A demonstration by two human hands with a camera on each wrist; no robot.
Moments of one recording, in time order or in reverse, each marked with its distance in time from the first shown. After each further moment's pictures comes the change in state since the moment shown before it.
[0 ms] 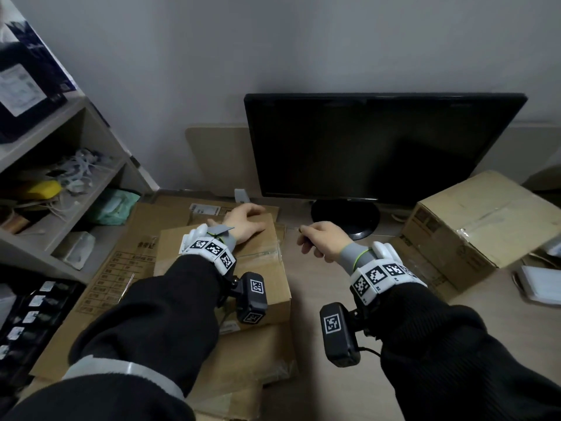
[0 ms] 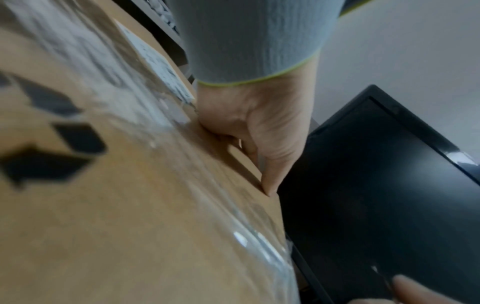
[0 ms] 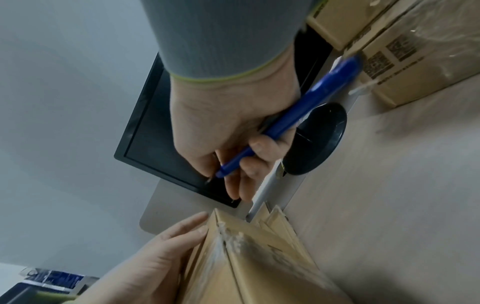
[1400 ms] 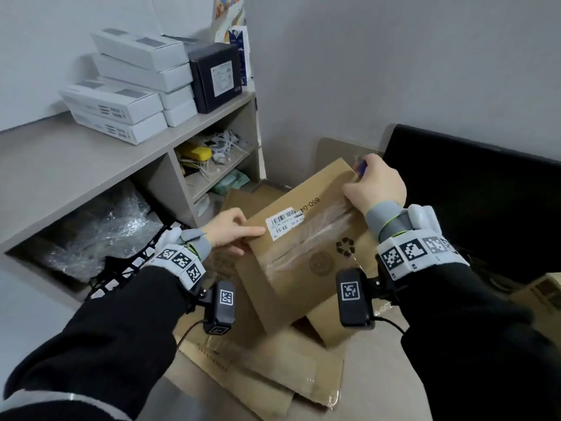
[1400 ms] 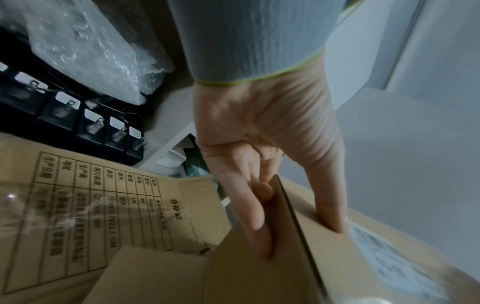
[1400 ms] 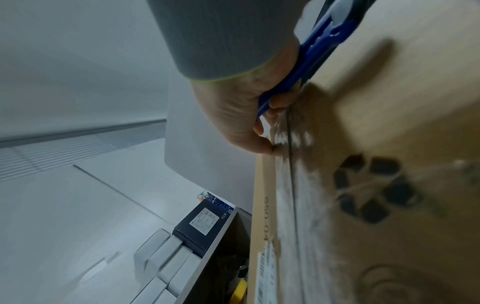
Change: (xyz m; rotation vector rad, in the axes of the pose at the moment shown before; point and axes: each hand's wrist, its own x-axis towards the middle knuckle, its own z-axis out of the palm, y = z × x) left_hand -0.142 -0.153 -0.143 -0.554 0.102 -0.226; right_hand -0.036 -0.191 0.080 -0.519 0.493 -0.369
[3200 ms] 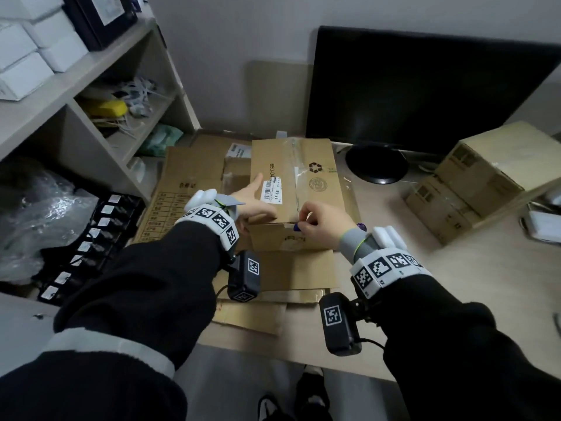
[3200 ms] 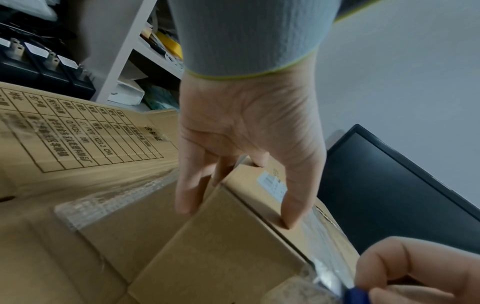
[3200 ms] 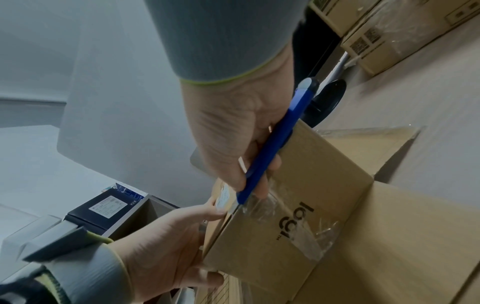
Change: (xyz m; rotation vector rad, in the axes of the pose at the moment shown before) left_hand -0.031 0.010 0.103 0.451 -0.372 -0.037; right_hand -0.166 0.078 0.064 0.035 -0.469 0.078
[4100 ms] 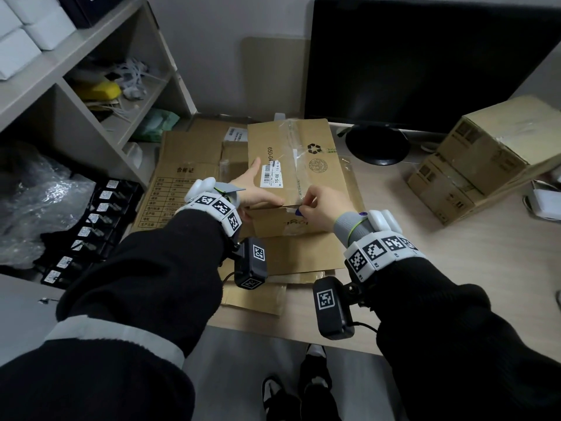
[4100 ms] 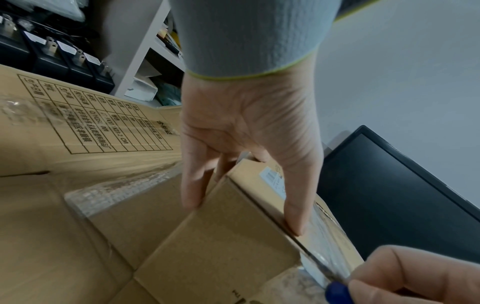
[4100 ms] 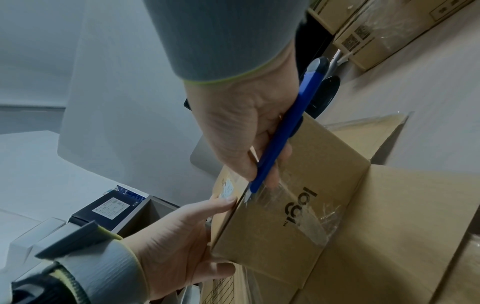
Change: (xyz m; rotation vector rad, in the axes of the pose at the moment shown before) left_hand -0.009 -0.004 0.014 -0.067 0.024 0.013; right_hand -0.004 0.002 0.010 -0.022 0.045 0.115
